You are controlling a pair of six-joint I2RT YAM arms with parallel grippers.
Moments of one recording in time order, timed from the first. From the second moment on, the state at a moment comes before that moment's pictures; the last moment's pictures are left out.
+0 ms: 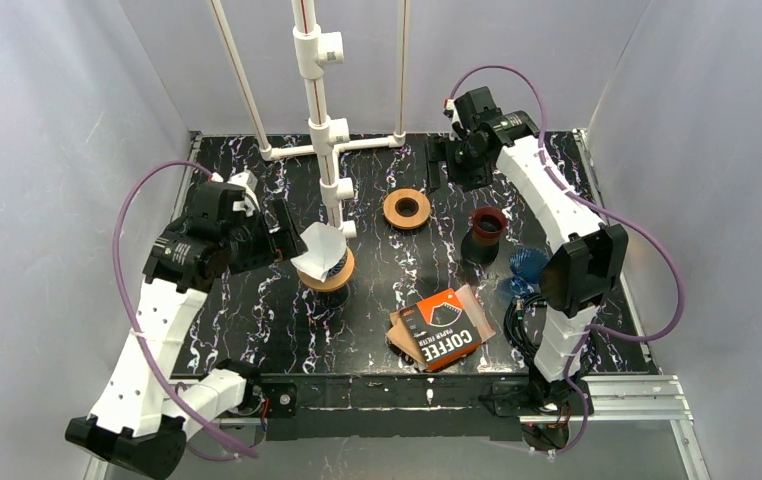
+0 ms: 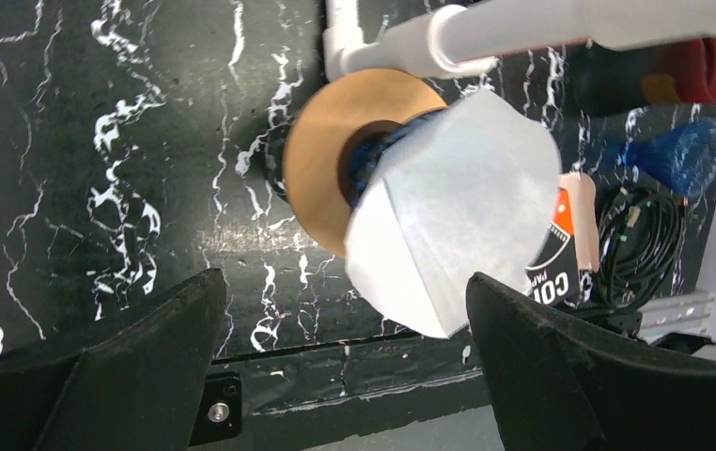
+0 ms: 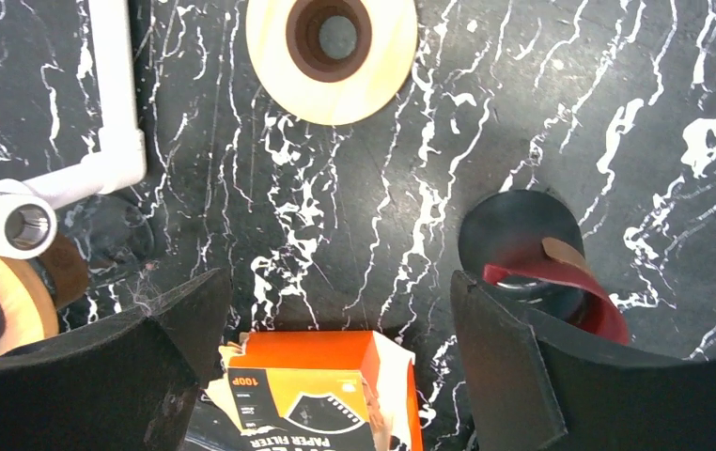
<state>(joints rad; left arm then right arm) -0.32 0.98 1.28 -1.12 0.06 -0.51 0.42 1.87 1.94 -1.10 -0.12 0.24</state>
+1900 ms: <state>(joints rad) -0.04 1.19 1.53 -1.03 0.38 -0.56 0.41 2.46 2.24 -1.00 -0.19 0.35</state>
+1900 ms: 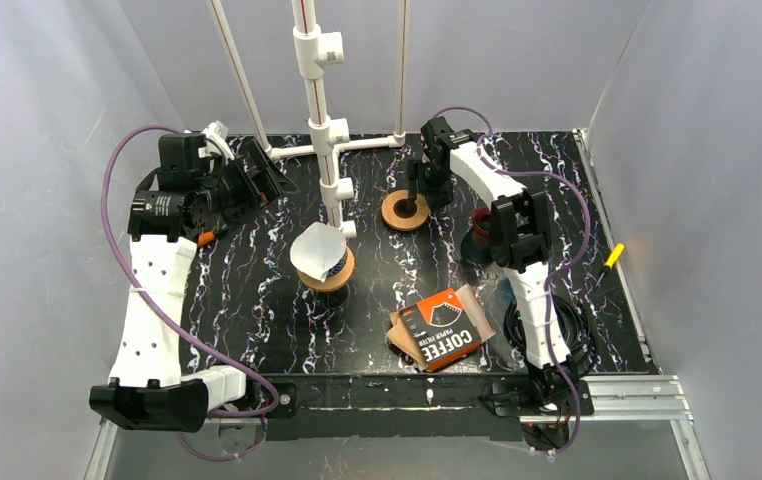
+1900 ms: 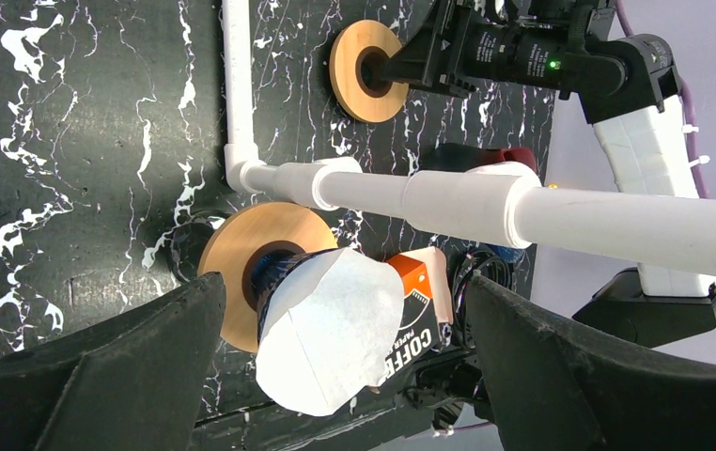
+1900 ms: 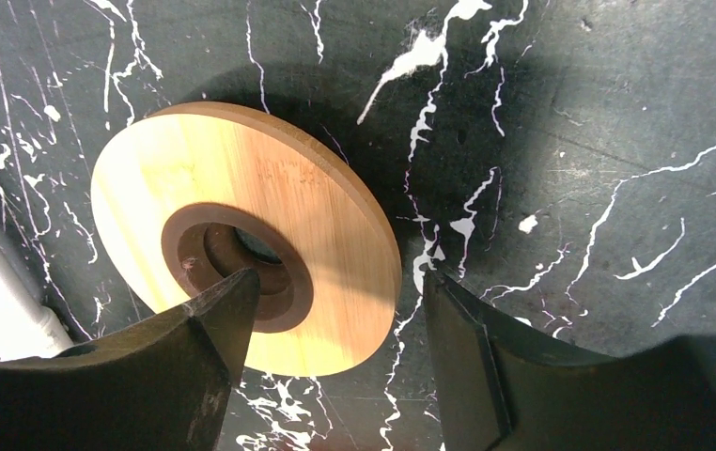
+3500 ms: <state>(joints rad) -0.04 0.94 1.38 -1.01 0.31 -0.67 0.40 1.89 2.10 -1.10 -0.23 0.35</state>
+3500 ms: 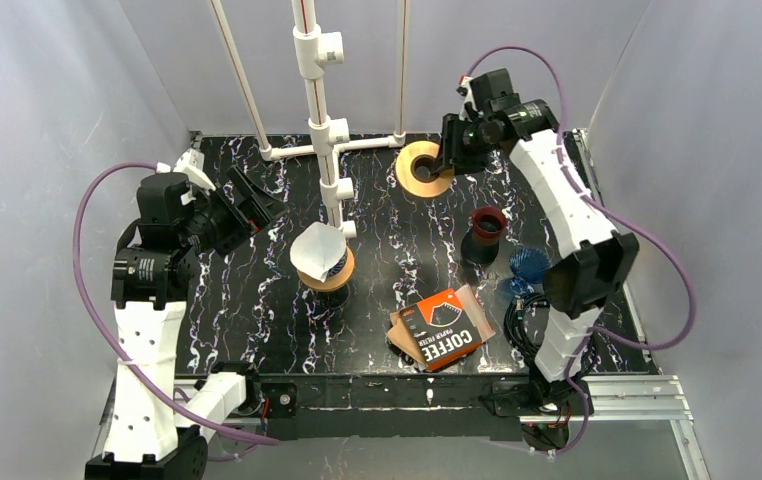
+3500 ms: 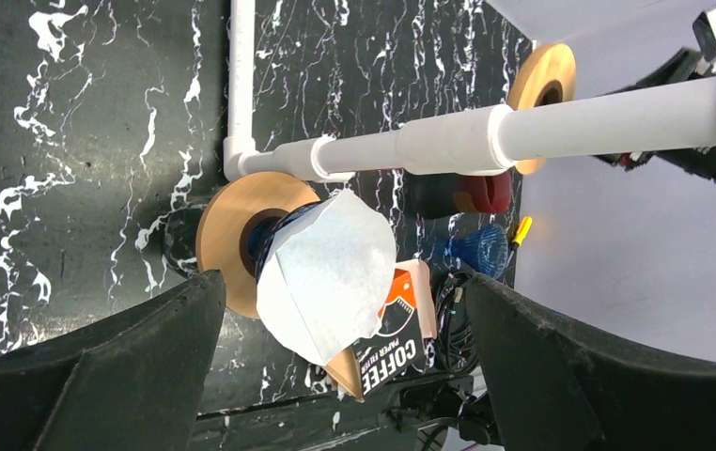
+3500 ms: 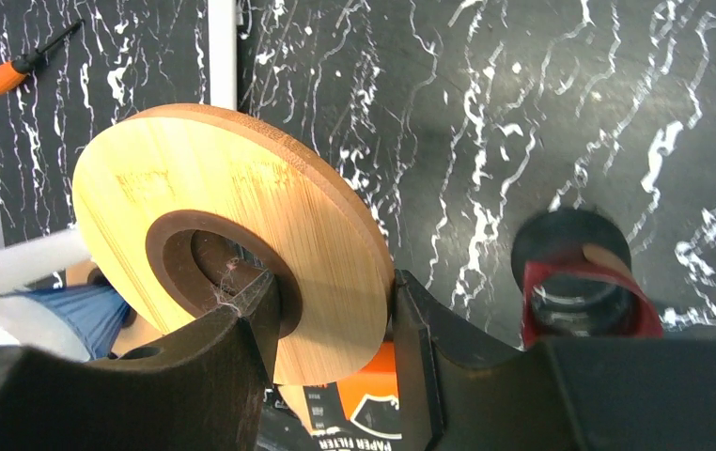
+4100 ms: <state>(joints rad) -0.04 0.97 1.41 -0.96 0.37 -0.53 0.20 1.62 1.78 -1.19 -0.13 0.31</state>
